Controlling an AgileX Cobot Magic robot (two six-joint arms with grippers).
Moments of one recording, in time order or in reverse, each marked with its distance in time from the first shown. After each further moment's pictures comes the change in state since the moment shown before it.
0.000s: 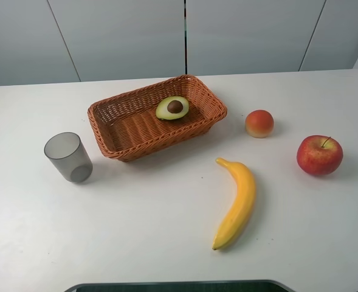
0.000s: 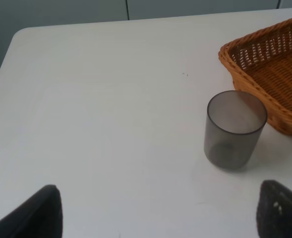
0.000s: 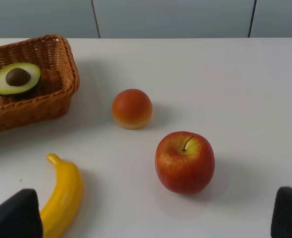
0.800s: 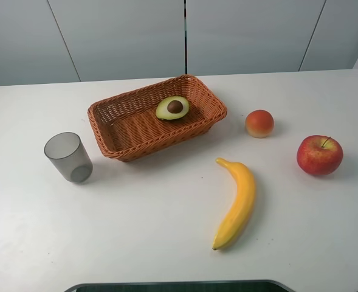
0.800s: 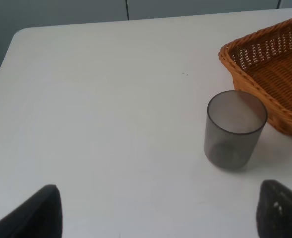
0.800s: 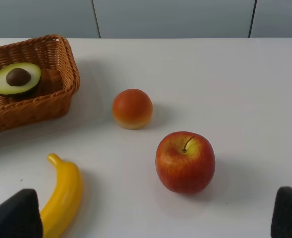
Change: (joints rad) left arm 0.000 0.000 0.000 0.000 0.000 0.000; right arm 0.000 0.000 0.000 0.000 0.000 0.000
